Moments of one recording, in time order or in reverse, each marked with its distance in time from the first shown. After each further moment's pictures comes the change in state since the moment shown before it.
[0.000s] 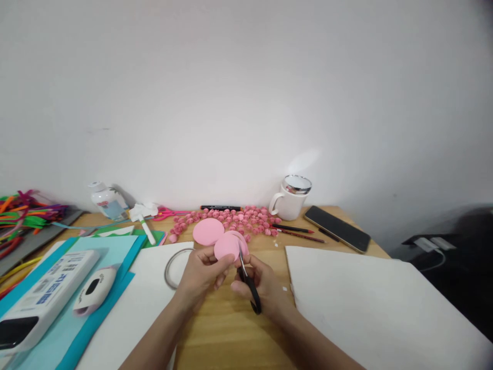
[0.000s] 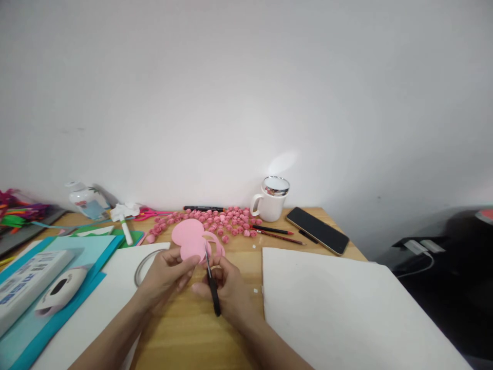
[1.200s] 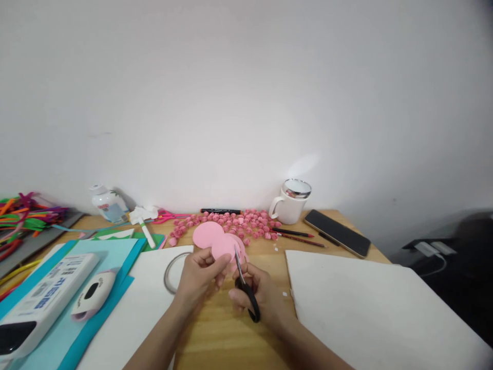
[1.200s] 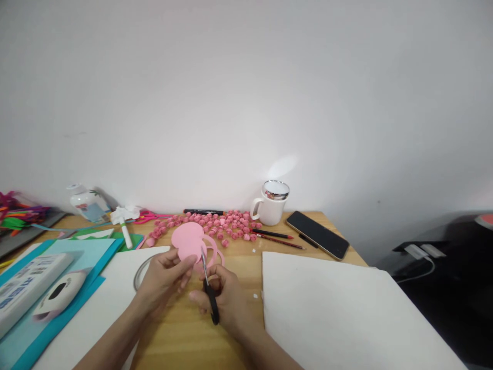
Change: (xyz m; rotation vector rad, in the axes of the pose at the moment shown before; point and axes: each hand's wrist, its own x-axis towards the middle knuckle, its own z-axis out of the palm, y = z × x) left_hand 0.003 -0.001 -0.002 -0.009 0.074 0.023; right_hand -0.001 0.004 0.004 -0.077 0.009 0.032
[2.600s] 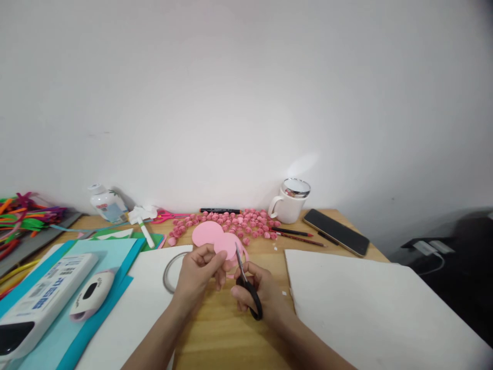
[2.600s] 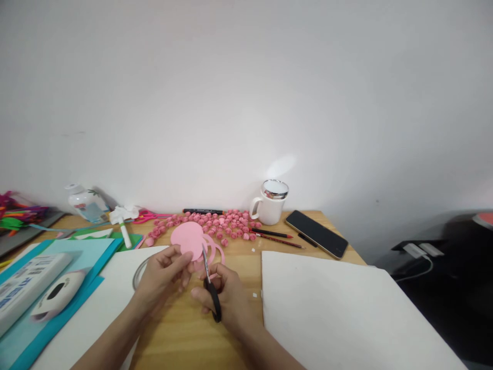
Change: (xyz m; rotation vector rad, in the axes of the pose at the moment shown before) left_hand 0.000 0.000 -0.002 -0.102 -0.040 0.009; right_hand 0.000 0.008 -0.004 -0.024 0.030 0.027
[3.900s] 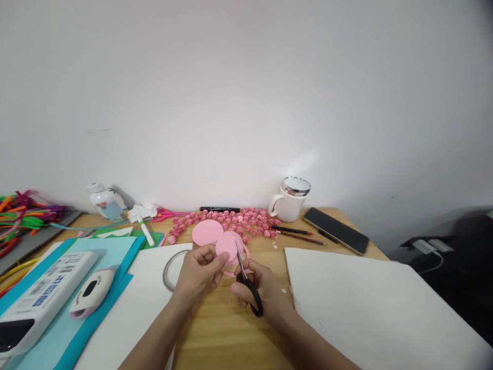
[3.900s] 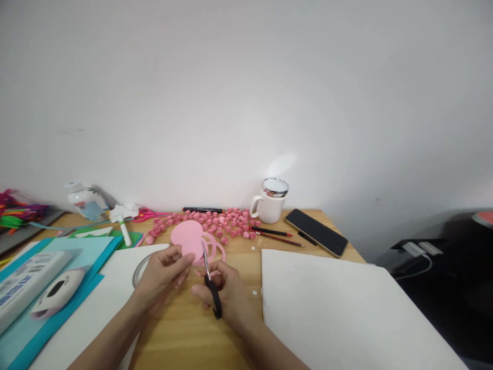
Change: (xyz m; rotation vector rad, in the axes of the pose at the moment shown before) left_hand 0.000 0.001 -0.001 0.128 0.007 0.006; right_hand -0.001 -0.010 0.001 -0.006 0.015 0.017
